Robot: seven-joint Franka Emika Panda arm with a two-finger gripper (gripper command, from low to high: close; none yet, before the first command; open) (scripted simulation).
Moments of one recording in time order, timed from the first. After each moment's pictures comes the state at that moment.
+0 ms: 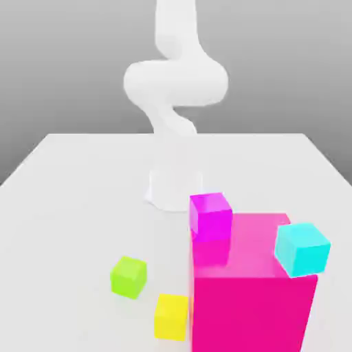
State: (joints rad) arm -0.01 -0.73 -0.01 -2.36 0.00 2.35 0.81
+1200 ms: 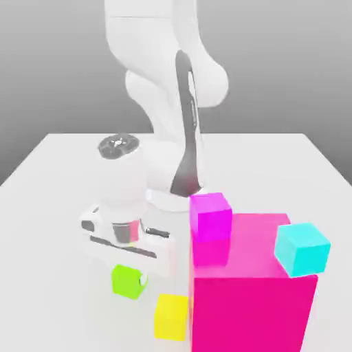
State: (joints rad) arm -0.21 0.20 -0.04 -2.82 0.06 3.02 0.85
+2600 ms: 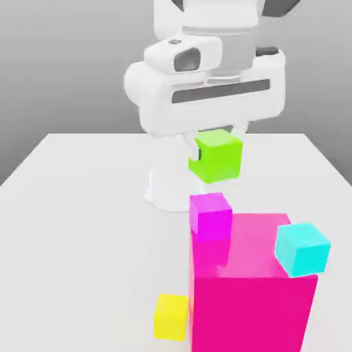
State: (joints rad) arm -0.03 -0.31 0.15 -2.48 0.06 2.17 0.42
